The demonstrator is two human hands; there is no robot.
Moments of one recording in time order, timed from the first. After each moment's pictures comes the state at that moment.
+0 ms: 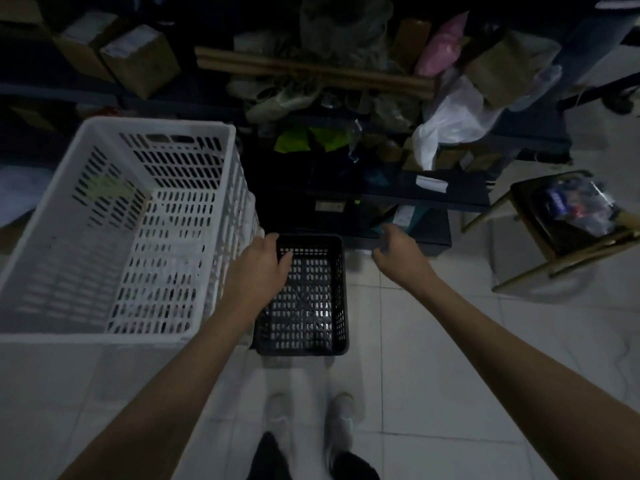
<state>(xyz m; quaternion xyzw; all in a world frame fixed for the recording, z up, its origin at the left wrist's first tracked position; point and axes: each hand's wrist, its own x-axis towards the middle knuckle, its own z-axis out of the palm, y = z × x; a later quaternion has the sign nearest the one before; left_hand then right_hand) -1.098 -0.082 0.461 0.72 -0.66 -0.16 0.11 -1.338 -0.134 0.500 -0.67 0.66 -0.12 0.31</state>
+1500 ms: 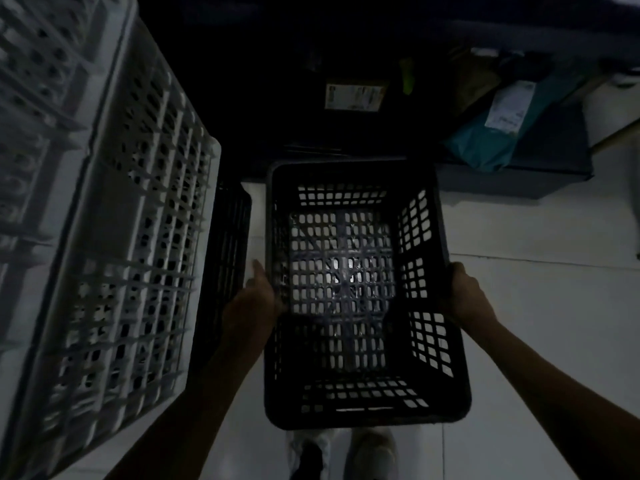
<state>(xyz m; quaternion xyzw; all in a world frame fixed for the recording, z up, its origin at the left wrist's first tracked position) -1.104 -0.124 -0.090 0.78 -0.58 -0.24 -0.06 -1.426 -0.186 -0.063 -0.55 0.76 0.04 0.35</state>
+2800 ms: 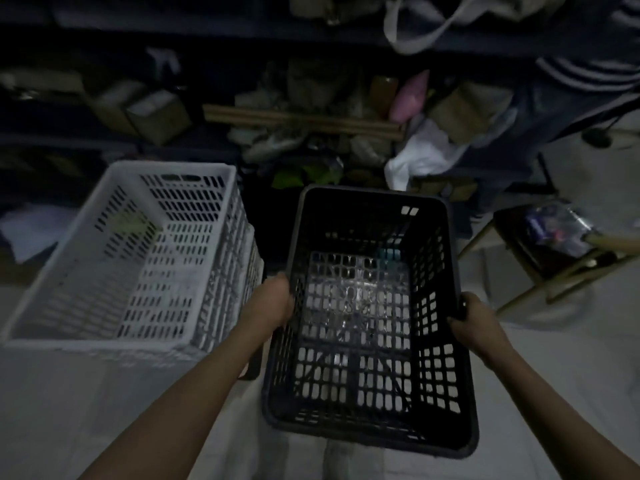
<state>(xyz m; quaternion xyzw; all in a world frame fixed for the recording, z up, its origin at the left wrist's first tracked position) -1.158 -0.067 0.472 0.74 -0.62 -0.27 0.01 -1.503 -0.056 0.496 -0.53 0.78 -0.11 0.30</state>
